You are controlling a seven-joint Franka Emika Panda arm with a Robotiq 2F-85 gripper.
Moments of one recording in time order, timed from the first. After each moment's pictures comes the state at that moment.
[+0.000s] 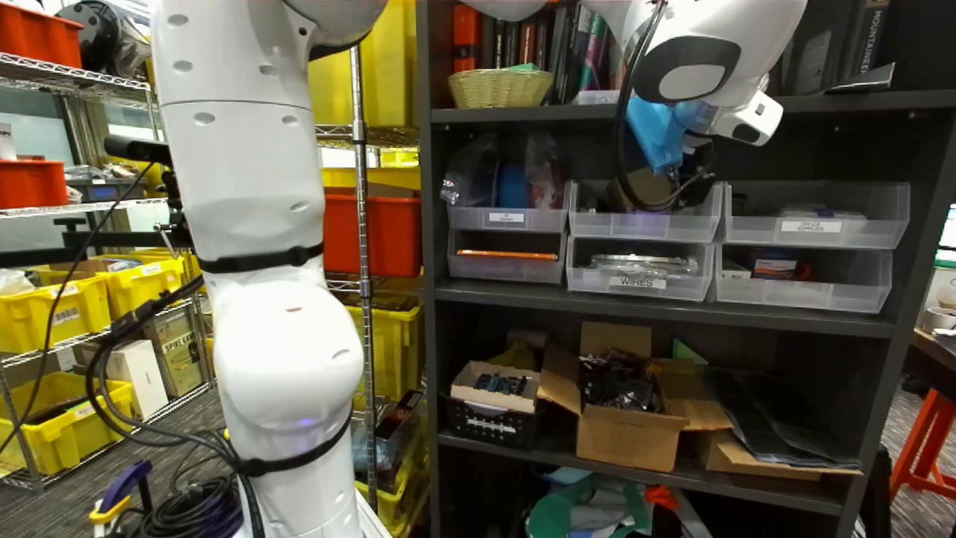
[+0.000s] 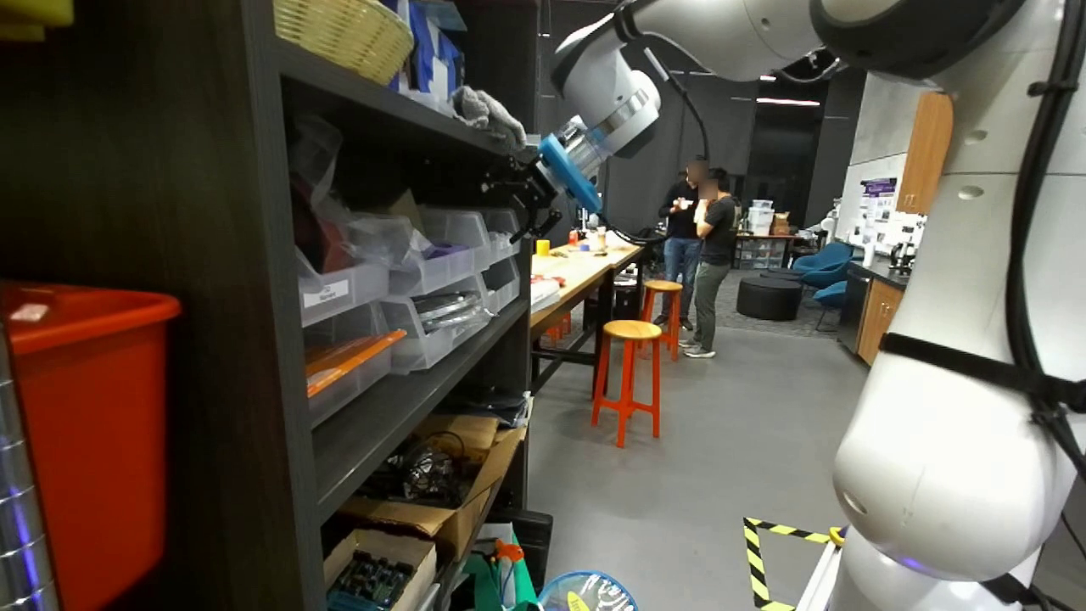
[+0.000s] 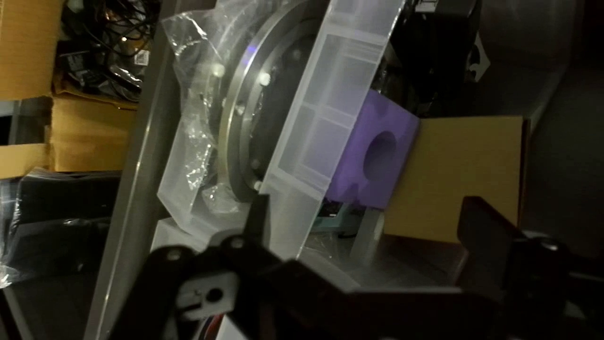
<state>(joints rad) -0.16 -0.05 -0.18 -1.91 0.87 2.15 -0.12</state>
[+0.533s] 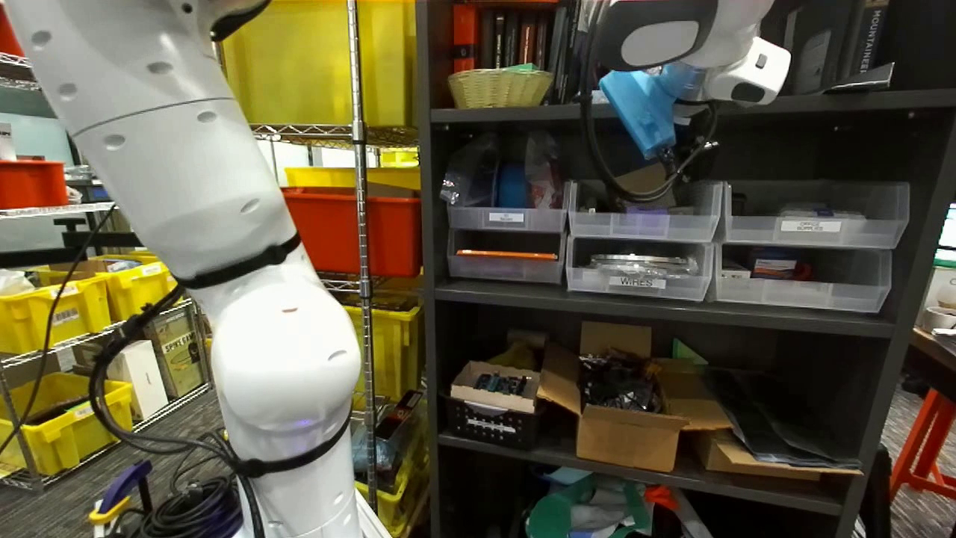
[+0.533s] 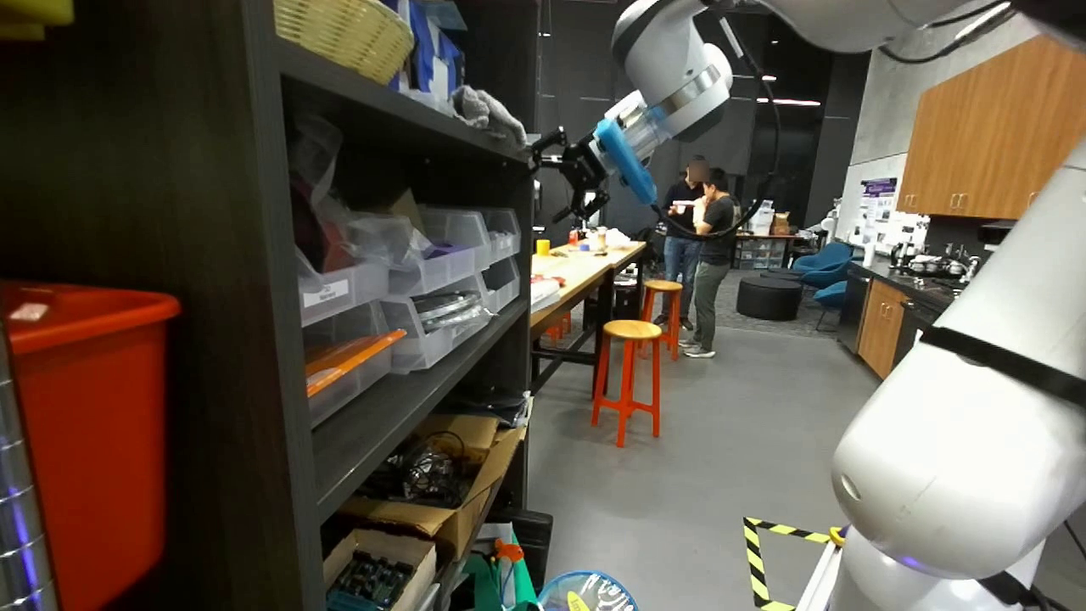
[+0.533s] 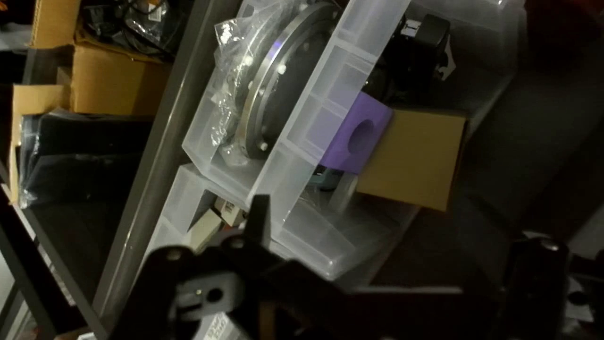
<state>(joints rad) -0.18 -0.35 -0.22 -2.15 0.86 2.24 -0.25</state>
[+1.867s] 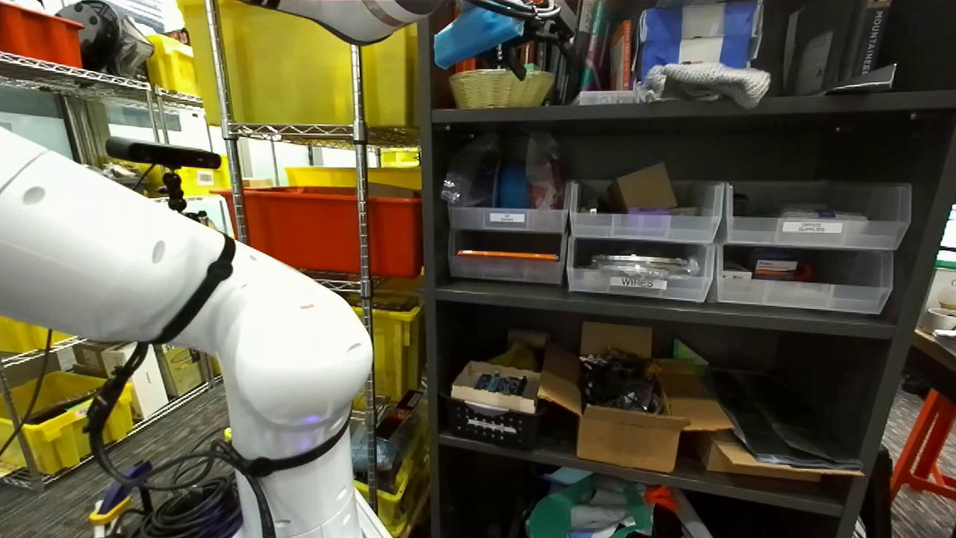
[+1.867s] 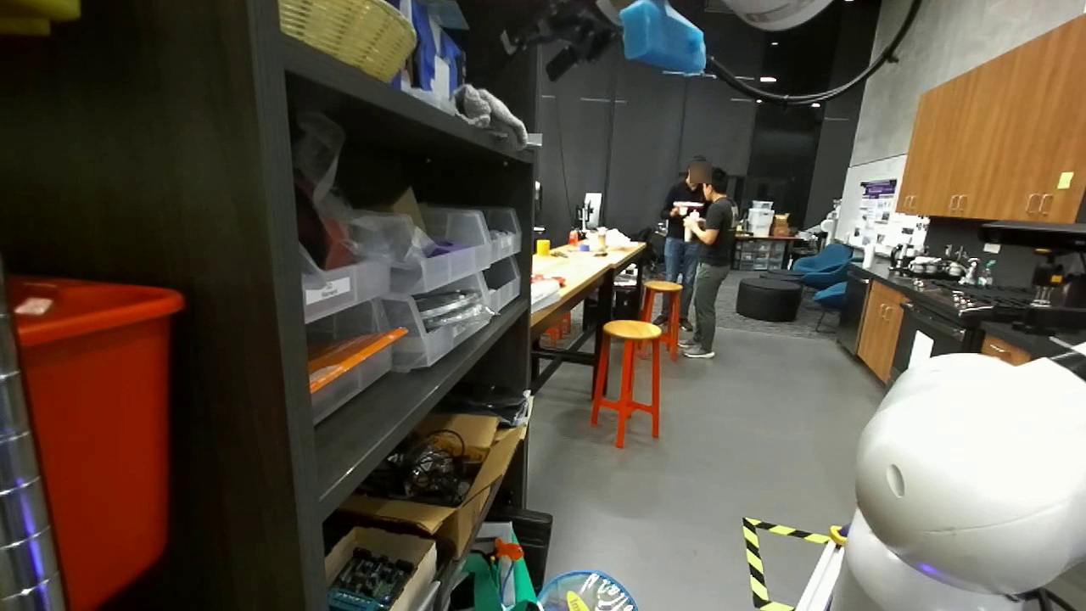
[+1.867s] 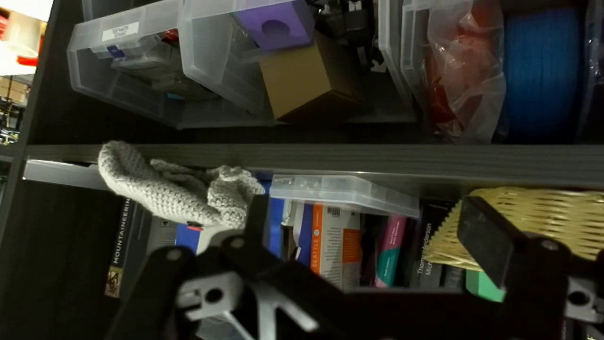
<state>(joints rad) -0.05 -0.94 0.10 -2.44 0.09 2.59 -0.13</state>
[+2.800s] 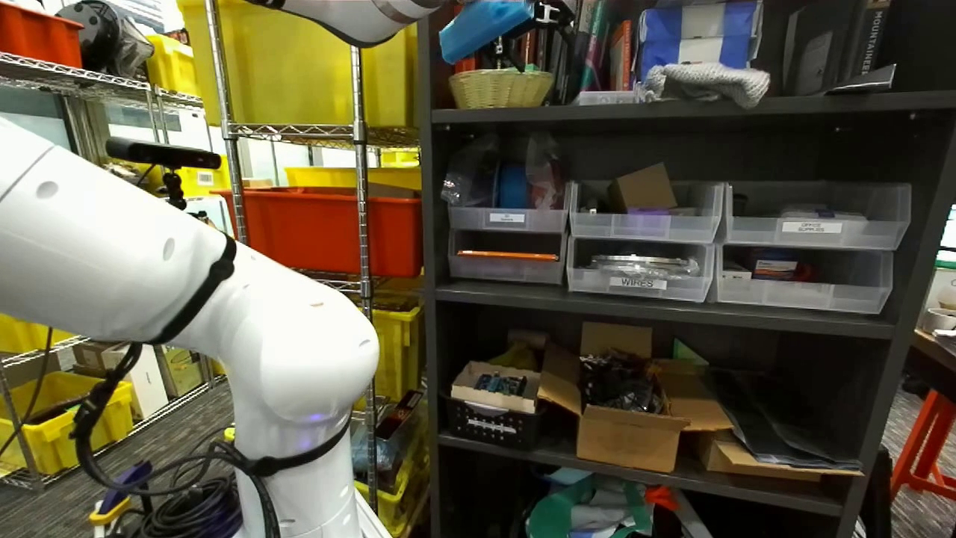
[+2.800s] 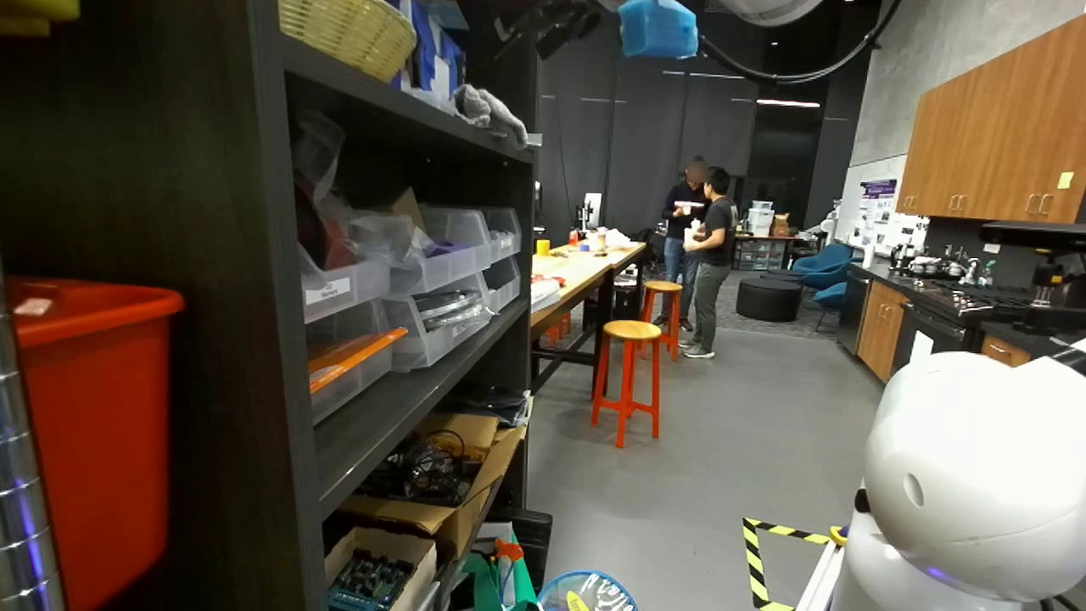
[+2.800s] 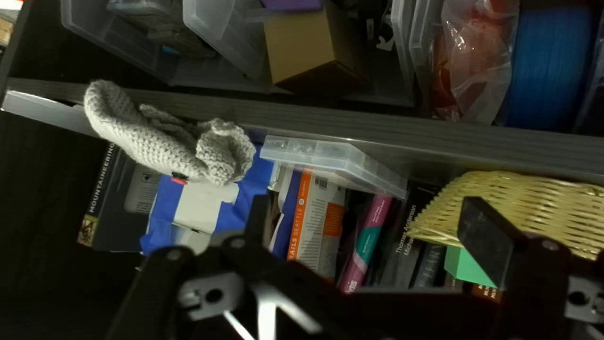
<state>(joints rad) 0.02 -0.91 0.06 -2.42 -0.02 2.65 -0.18</state>
